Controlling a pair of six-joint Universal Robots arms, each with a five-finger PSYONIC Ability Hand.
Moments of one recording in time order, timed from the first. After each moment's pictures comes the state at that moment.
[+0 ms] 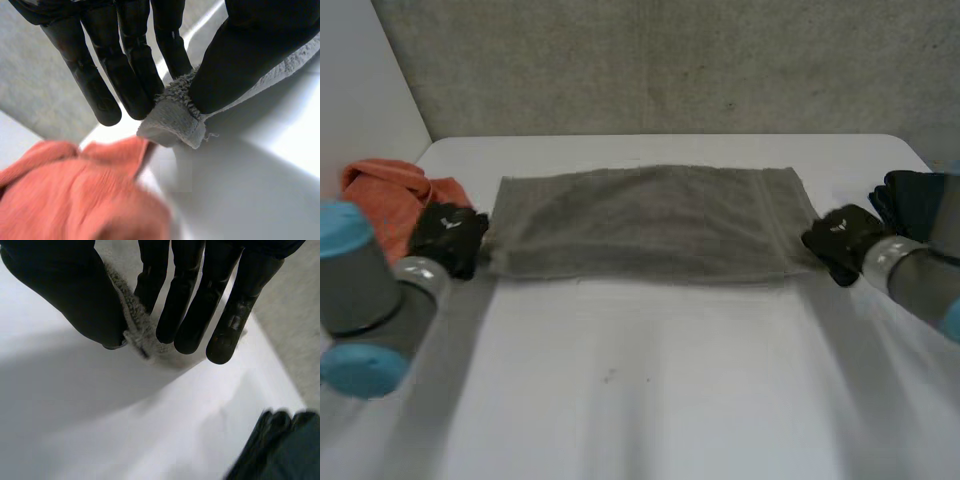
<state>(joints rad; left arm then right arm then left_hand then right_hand) 4.53 -2.00 -1.70 3.47 -1.51 3.69 1.72 -1.00 1.35 0.16 1.33 2.28 1.07 1.20 1.19 1.20 0.99 0.99 1.18 1.18 1.20 0.99</state>
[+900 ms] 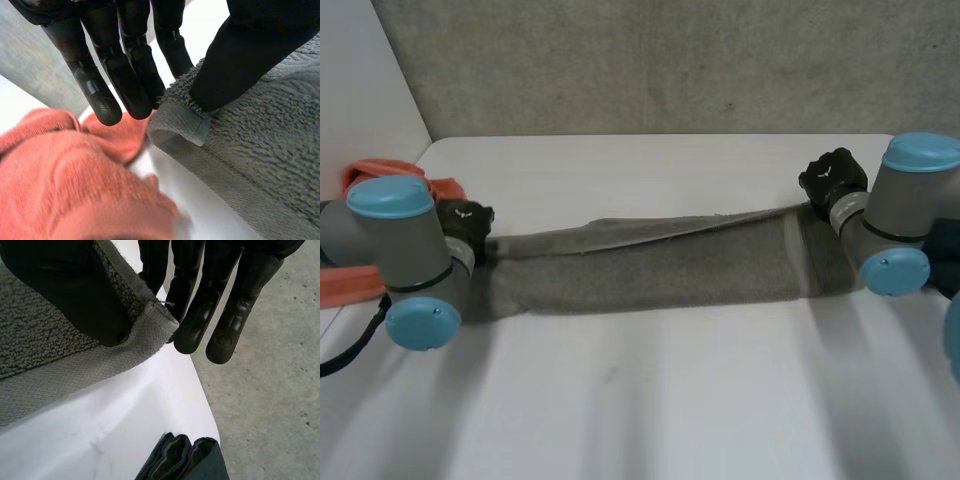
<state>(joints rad) 4.44 -2.31 -1.29 3.34 -1.74 3.66 1.80 -0.56 0.74 0.00 1.51 2.23 1.07 1.20 1.19 1.20 0.99 0.99 1.18 1.18 1.20 0.99</state>
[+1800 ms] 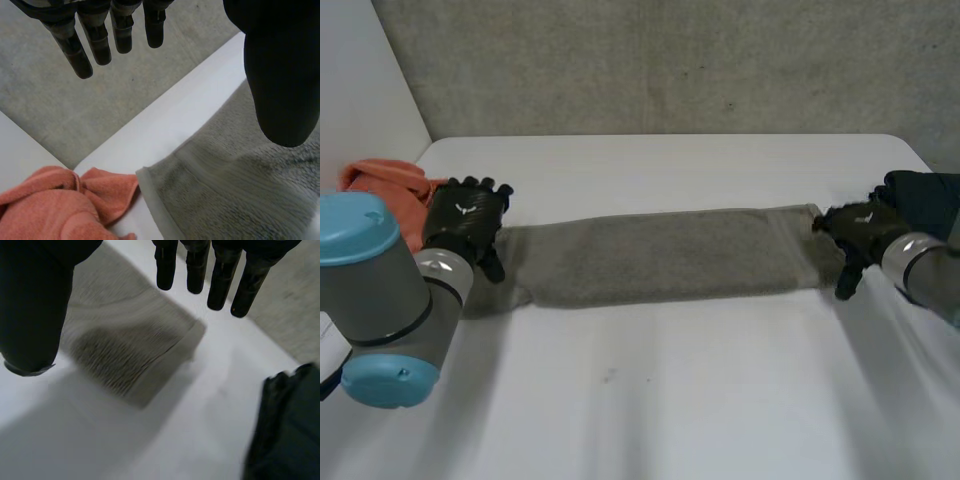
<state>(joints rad) 4.37 -1.95 -1.67 3.49 -1.67 3.53 1.65 -0.93 1.32 0.06 1.30 2.57 0.19 0.20 0.21 0.20 0.05 0.23 0.29 0.29 0.29 0.13</state>
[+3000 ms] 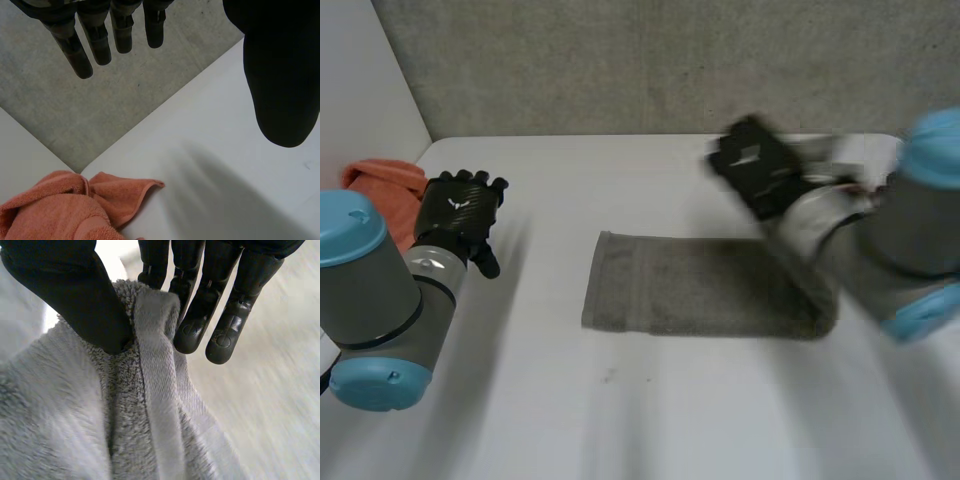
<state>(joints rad) 4.38 -1.91 -1.69 3.49 -1.67 3.53 2.03 -1.09 1.32 -0.21 1.20 2.24 0.19 0.20 0.21 0.20 0.05 0.98 1.18 1.19 1.19 0.98</state>
